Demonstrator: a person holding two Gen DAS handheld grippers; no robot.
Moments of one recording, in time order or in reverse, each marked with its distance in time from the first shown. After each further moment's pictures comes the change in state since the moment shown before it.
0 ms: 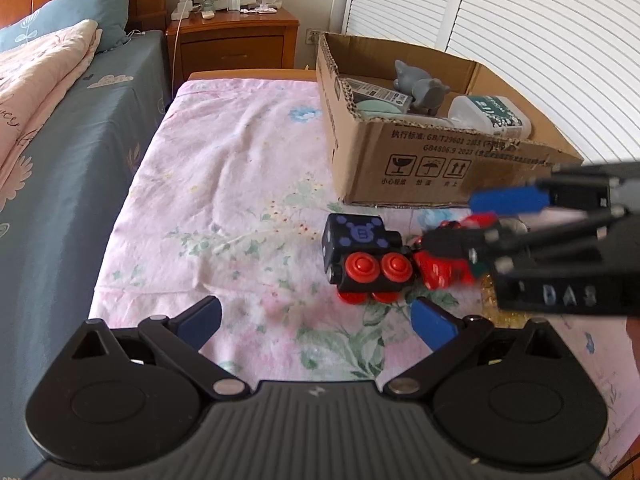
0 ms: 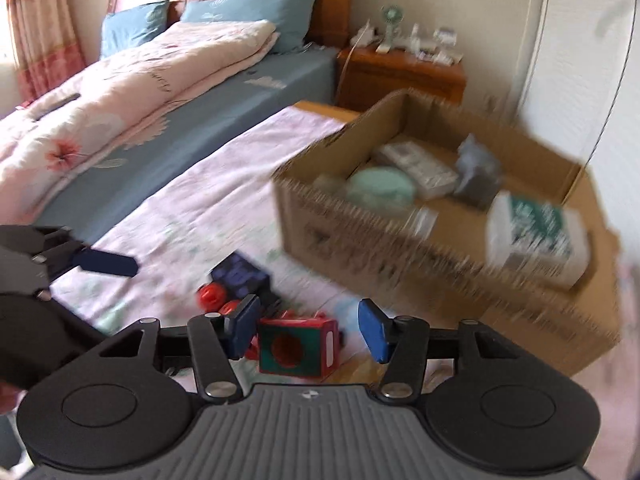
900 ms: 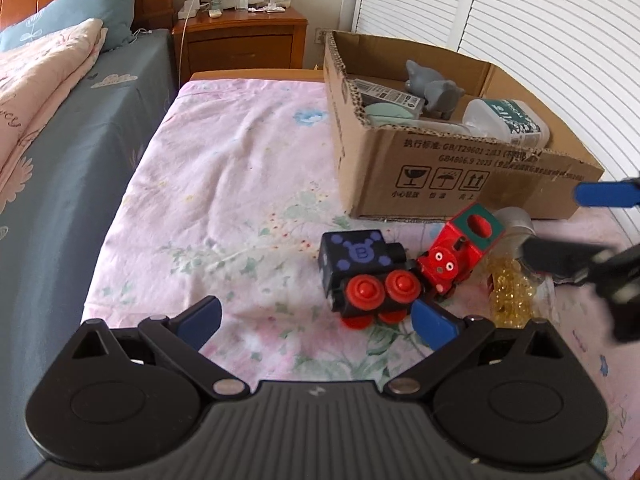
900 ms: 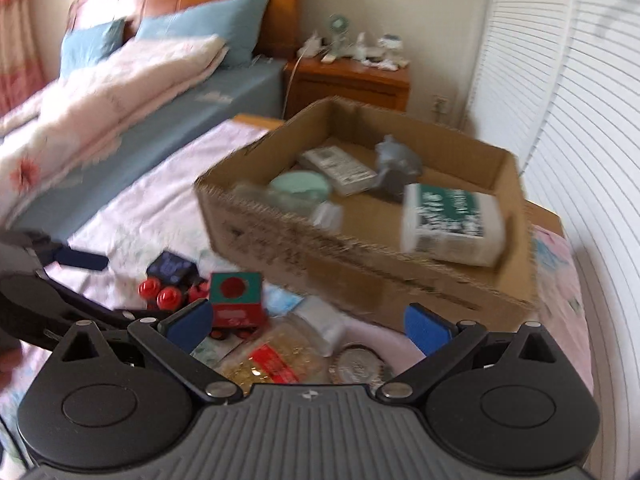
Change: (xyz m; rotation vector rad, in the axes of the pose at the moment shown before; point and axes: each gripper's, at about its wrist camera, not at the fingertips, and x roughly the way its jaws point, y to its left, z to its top) left arm 0.017 -0.002 0.009 -0.015 -0.004 0.030; right arm -0.021 -0.027 -0.010 0.029 -0.037 -0.154
